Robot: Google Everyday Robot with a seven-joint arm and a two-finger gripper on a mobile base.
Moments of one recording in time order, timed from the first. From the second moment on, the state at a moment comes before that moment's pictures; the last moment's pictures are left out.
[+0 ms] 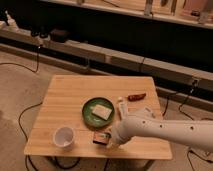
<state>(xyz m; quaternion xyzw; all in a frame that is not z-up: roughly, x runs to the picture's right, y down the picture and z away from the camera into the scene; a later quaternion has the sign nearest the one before) 0.023 0.248 0.711 -0.29 -0.23 0.05 0.93</state>
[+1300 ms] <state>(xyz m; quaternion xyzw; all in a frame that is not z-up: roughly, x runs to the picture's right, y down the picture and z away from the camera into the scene) -0.154 0.143 0.657 -0.31 -0.35 -0.23 0.86</state>
